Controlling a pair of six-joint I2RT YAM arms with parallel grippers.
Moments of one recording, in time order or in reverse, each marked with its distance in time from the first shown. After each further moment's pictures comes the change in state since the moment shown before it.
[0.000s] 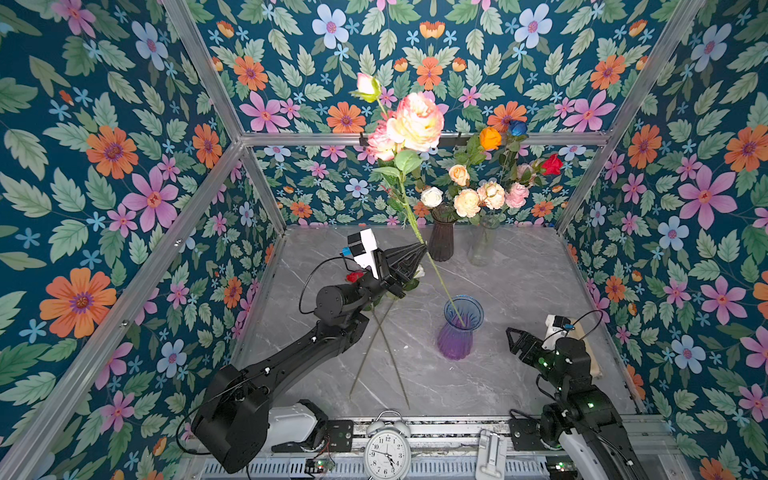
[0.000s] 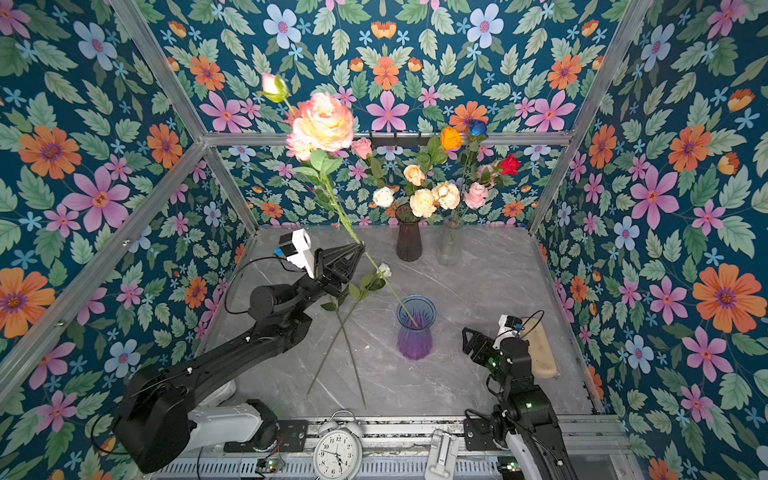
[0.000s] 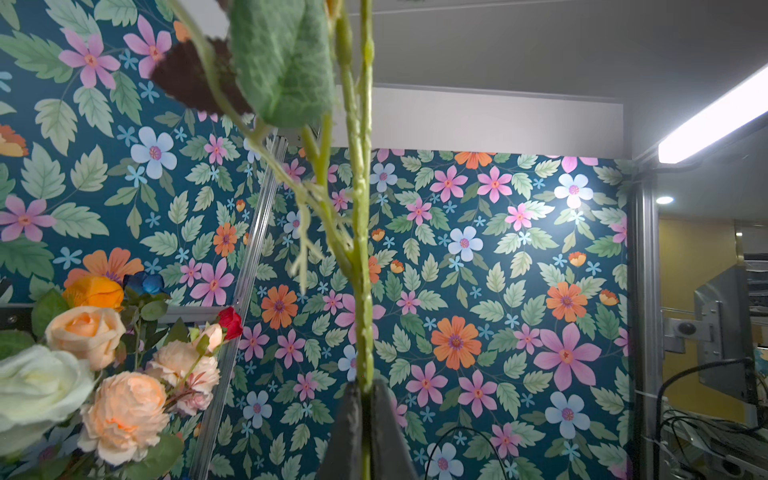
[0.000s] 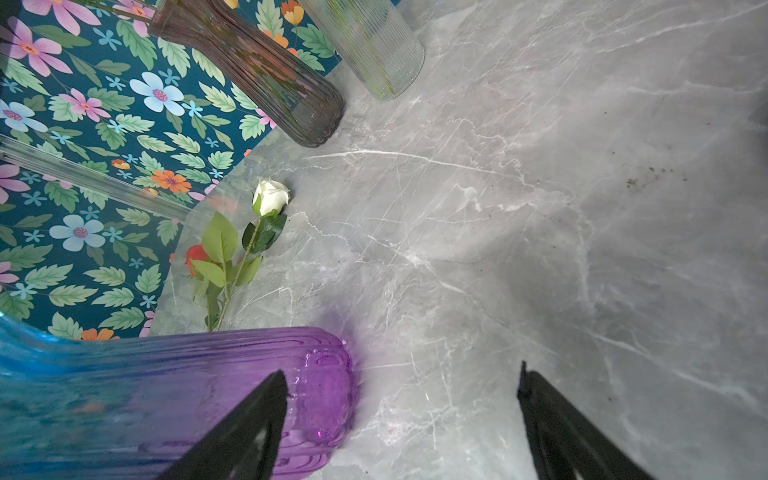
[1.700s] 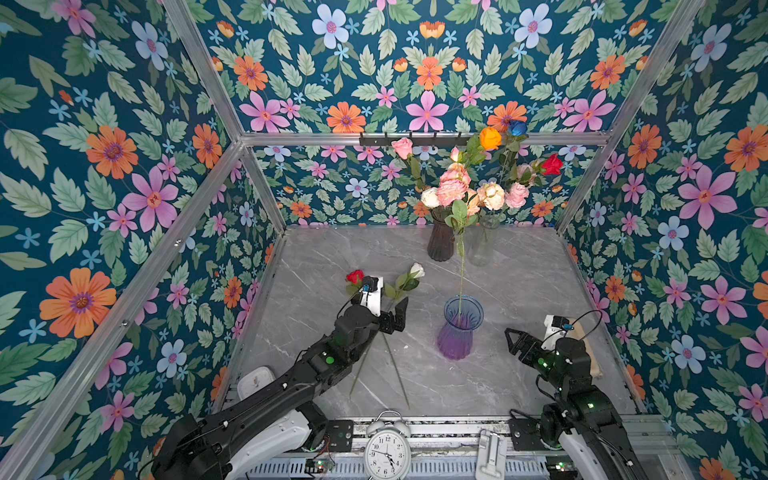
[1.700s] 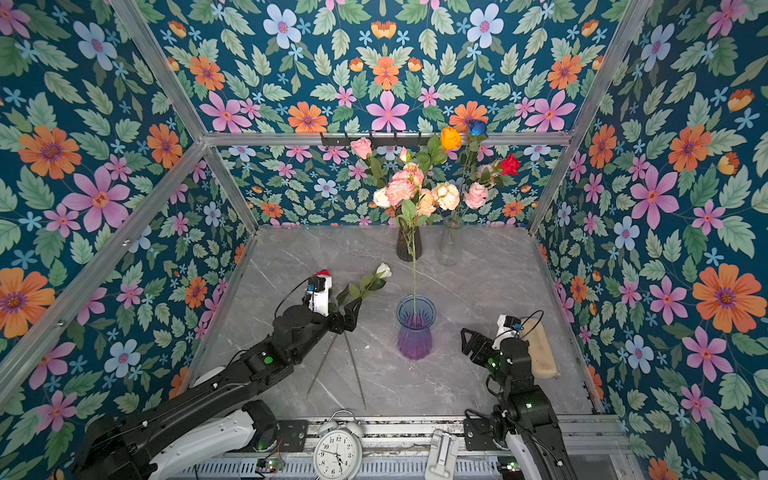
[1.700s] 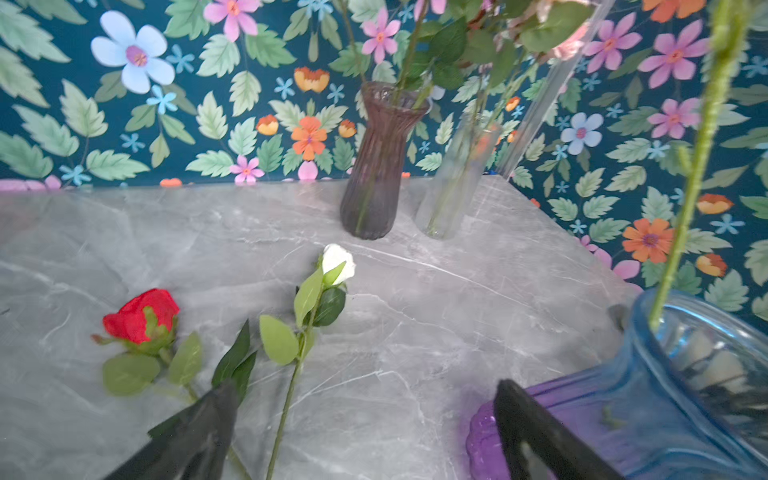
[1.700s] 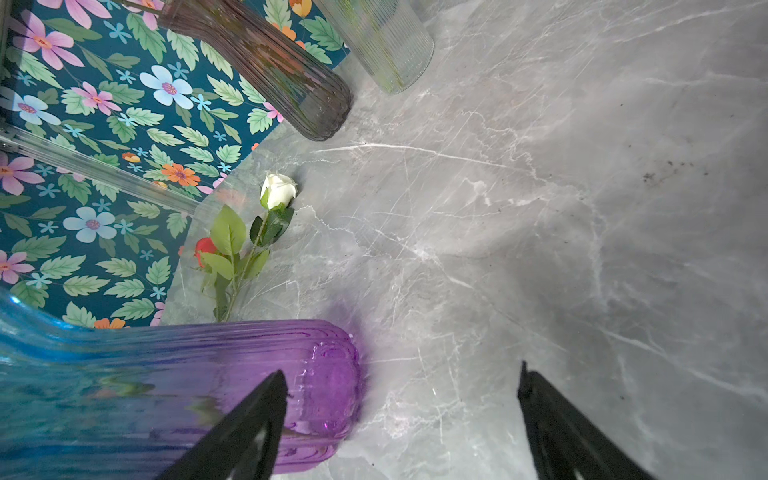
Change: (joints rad) left arm -0.113 -0.354 -0.264 -1.128 -0.764 0.302; right arm 0.000 -0.008 -0.002 0.000 -0.025 0.000
